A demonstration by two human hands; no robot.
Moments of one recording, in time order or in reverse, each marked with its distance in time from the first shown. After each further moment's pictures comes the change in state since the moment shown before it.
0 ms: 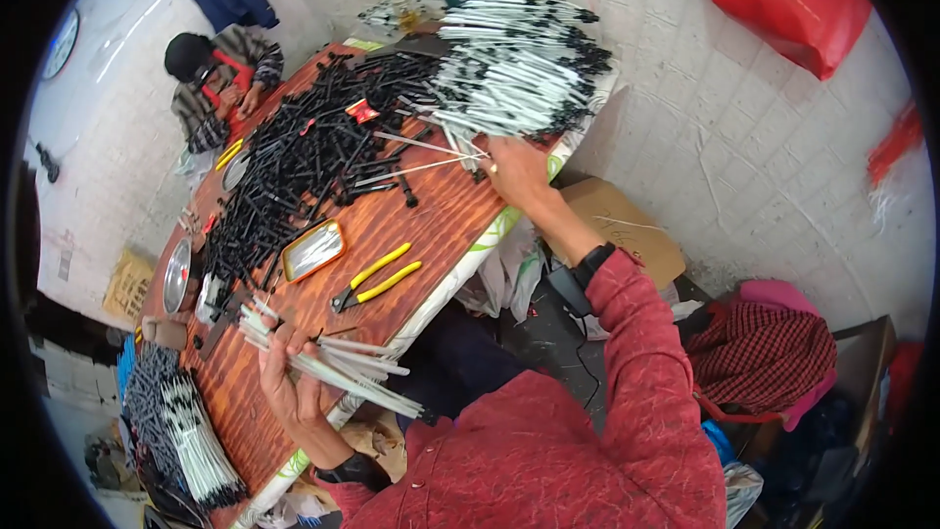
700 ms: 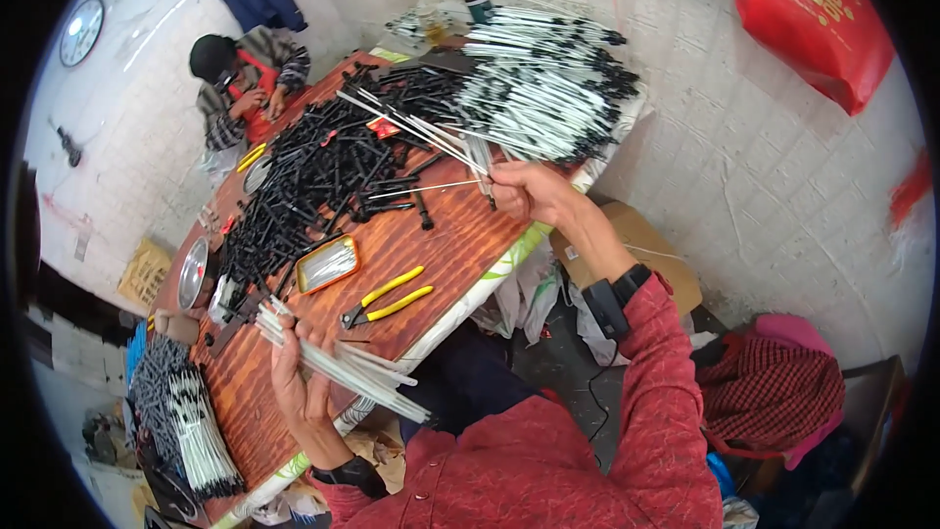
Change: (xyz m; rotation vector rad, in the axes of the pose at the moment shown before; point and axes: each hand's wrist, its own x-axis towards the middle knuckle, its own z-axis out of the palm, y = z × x) left_hand 0.016 -0.011 0.016 0.118 0.073 0.007; right_hand 0.037 0.011 -0.036 1.765 -0.948 0.628
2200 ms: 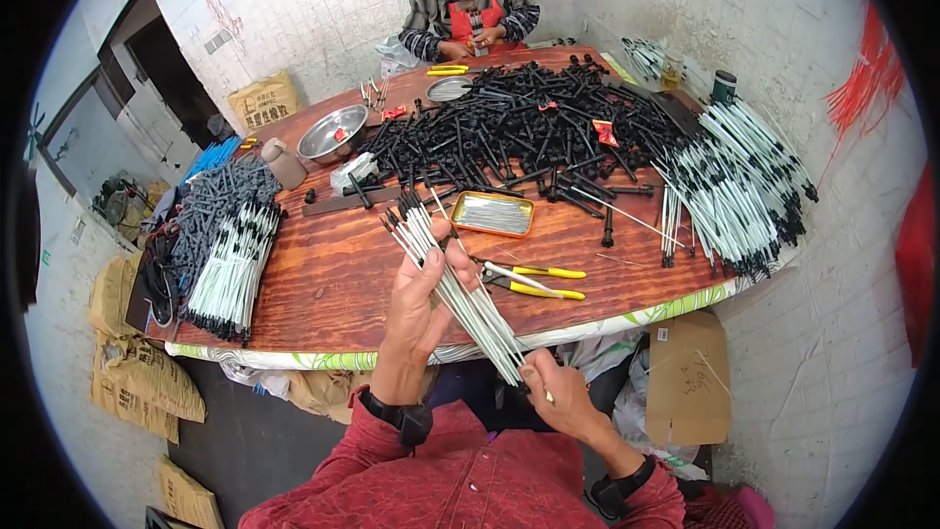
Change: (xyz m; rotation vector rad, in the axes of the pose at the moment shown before) left_hand -0.001 0.002 -0.011 -0.035 0.016 0.260; right_hand -0.068 0.167 0.180 -1.060 -0.111 -0.080
